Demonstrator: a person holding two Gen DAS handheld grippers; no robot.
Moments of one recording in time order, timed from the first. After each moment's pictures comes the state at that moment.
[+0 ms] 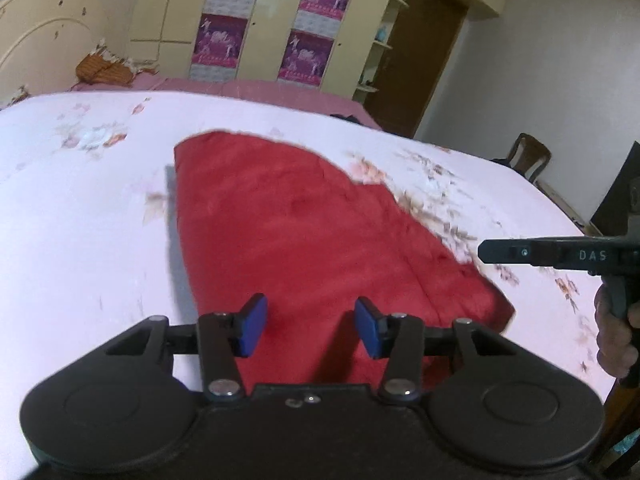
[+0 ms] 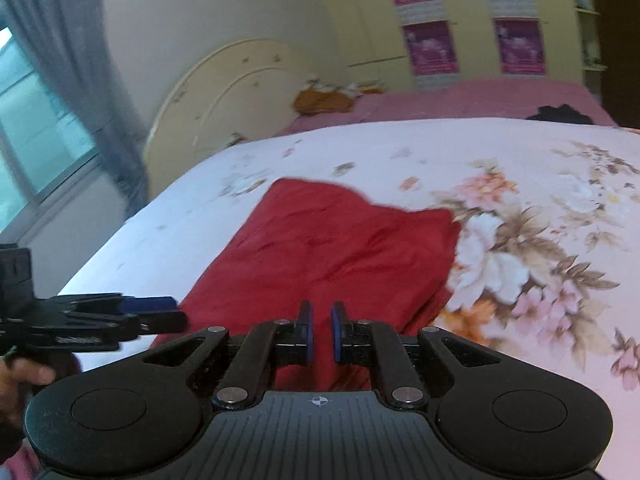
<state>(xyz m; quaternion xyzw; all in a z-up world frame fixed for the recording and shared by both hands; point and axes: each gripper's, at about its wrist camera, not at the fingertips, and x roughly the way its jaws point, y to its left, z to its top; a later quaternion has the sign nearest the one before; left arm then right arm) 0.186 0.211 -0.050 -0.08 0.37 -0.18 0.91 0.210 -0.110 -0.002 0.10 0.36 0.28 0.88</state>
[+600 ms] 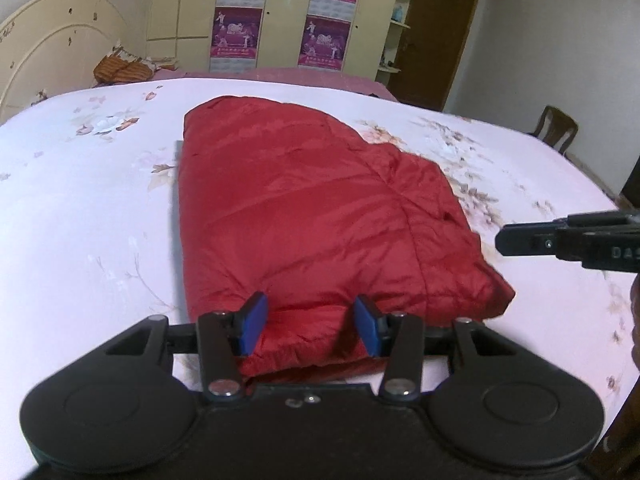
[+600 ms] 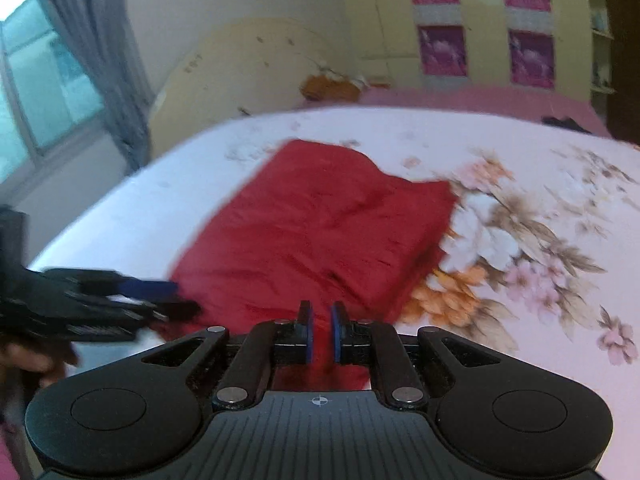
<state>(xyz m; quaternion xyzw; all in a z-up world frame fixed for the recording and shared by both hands) 0.168 0.180 -0.069 -0.03 0.38 -0.14 0.91 0.177 -0.100 -0.021 0.05 0.35 0.30 0.89</state>
